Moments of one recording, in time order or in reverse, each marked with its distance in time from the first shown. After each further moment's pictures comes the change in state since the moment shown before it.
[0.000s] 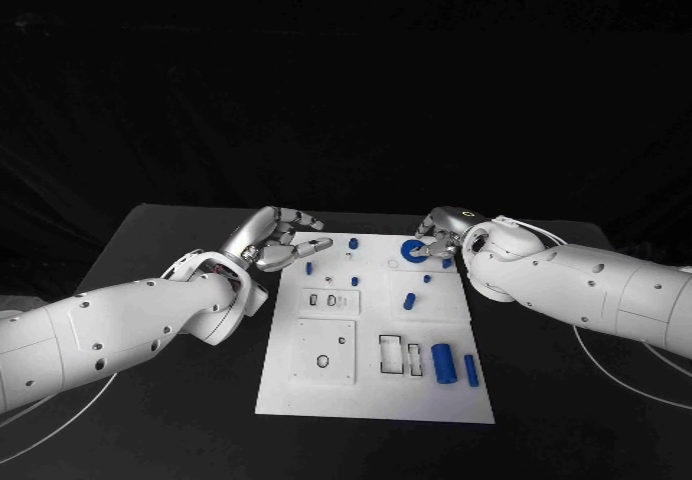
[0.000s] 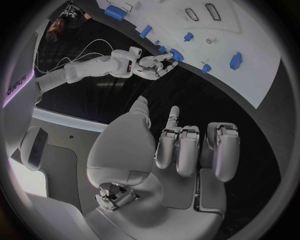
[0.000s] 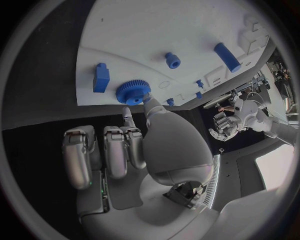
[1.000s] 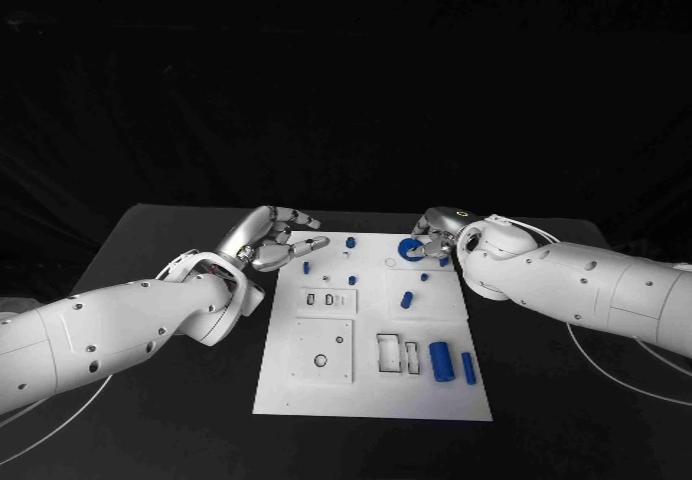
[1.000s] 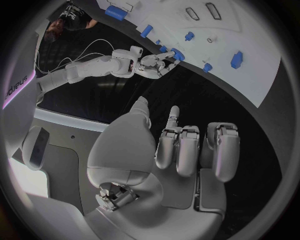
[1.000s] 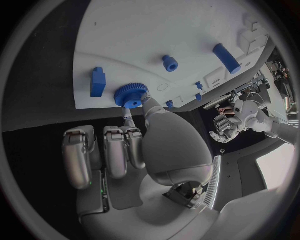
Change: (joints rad) left arm 0.000 -0.004 0.000 0.003 0.000 -0.003 0.017; left_hand 0.009 0.017 0.000 0.000 0.000 0.004 -0.004 0.000 0.000 0.000 0.000 0.000 0.000 0.000 0.000 0.000 0.000 0.000 0.000 0.000 0.000 0.000; right arm -0.001 0.007 0.000 0.000 -0.001 0.019 -0.012; right_hand 0.005 0.003 0.008 -0.013 -0.004 0.006 0.001 0.000 0.000 0.000 0.000 0.000 0.000 0.000 0.000 0.000 0.000 0.000 0.000 0.000 0.000 0.001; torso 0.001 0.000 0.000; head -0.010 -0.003
